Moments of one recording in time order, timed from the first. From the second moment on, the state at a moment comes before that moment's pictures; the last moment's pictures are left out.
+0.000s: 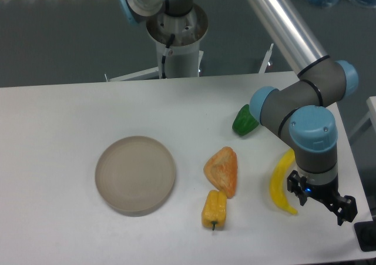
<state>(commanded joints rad) 2.30 -2.26 -1.11 -0.93 1.70 1.27</state>
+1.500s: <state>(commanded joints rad) 2.20 -2.05 -1.40 -1.02 1.39 0.62</state>
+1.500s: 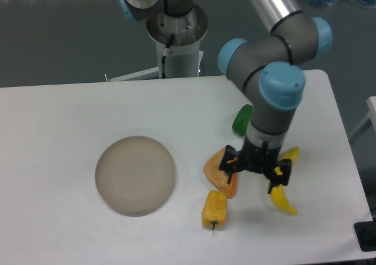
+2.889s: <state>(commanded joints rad) 2.13 -2.15 -1.46 -0.89 1.49 0.57</state>
